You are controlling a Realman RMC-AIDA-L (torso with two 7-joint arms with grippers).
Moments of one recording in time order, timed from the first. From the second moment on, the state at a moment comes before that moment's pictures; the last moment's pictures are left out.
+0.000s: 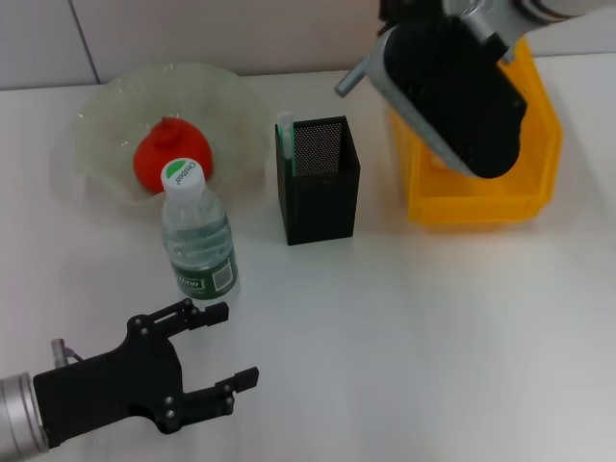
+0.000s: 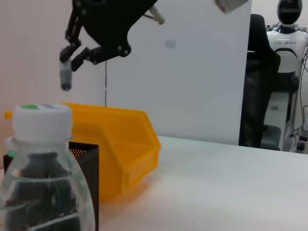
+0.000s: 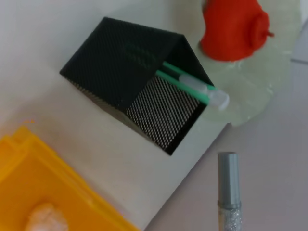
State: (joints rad) left arm -0.28 -2.07 1.14 0.48 1.54 1.54 -0.83; right arm 0.73 2.00 -1.72 -1.63 -2.93 -1.31 1.47
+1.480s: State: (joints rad) left arm -0.29 -2.07 1.14 0.40 1.48 1.55 -0.77; right arm 0.84 2.02 -1.93 -1.38 -2.93 -1.20 1.30
